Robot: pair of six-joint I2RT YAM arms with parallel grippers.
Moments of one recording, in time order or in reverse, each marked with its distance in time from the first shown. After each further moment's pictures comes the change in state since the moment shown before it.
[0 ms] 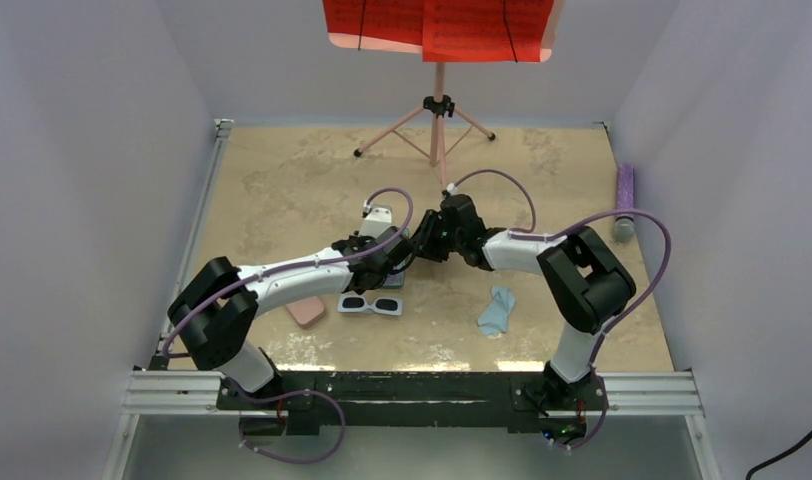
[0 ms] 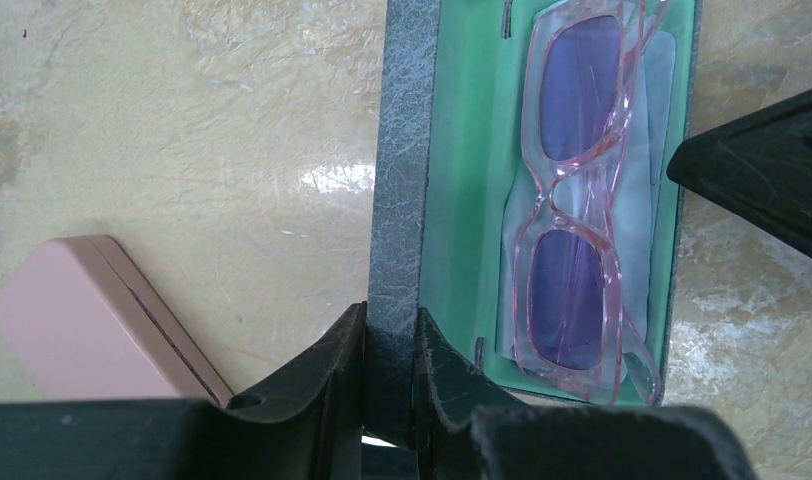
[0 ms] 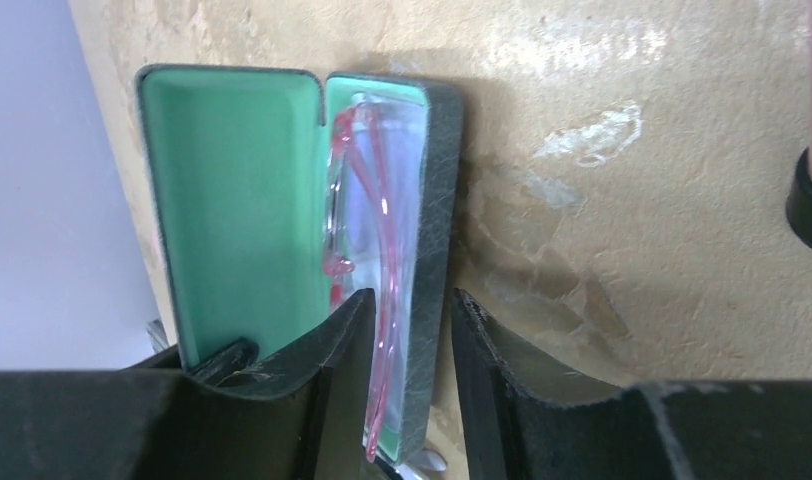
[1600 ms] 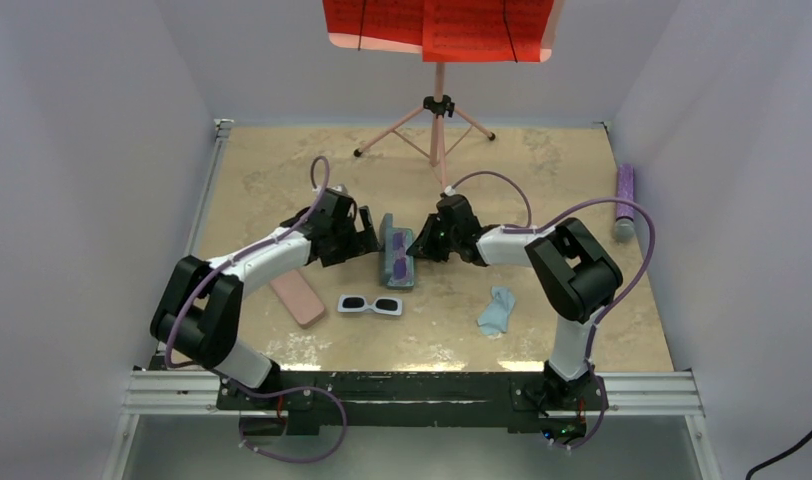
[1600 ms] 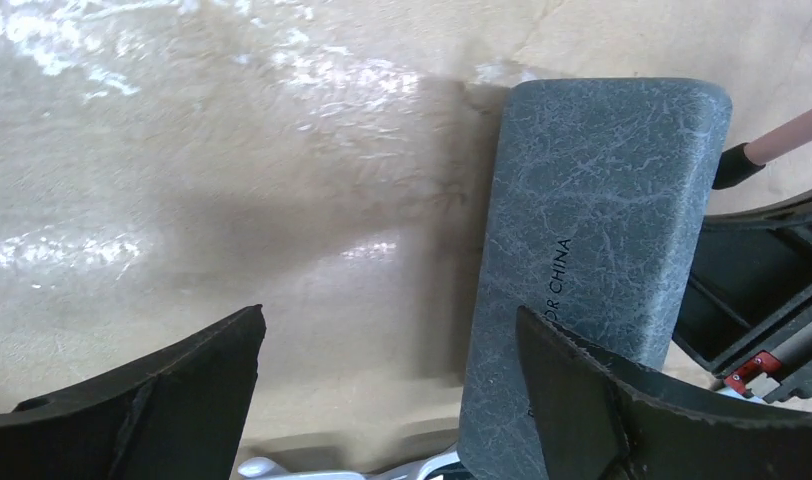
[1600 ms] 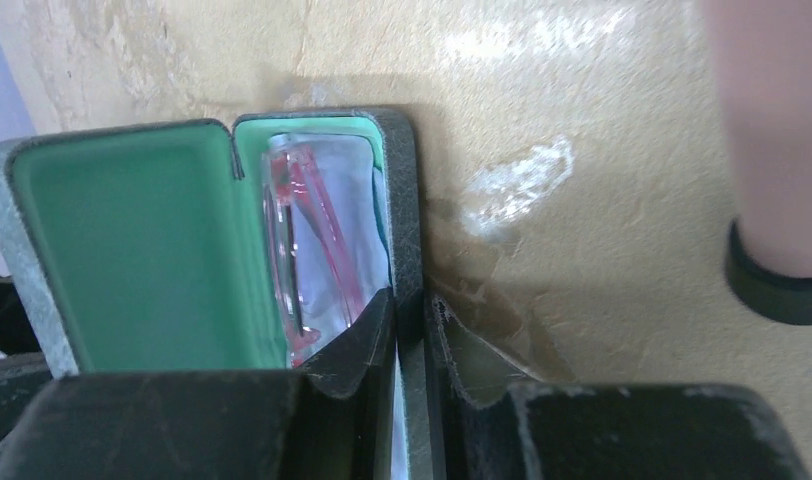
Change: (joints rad) left arm 0.435 -0.059 -0.103 0.212 0.692 -0.098; right arm 0.000 0.098 0.047 -0.029 0.020 -0.007
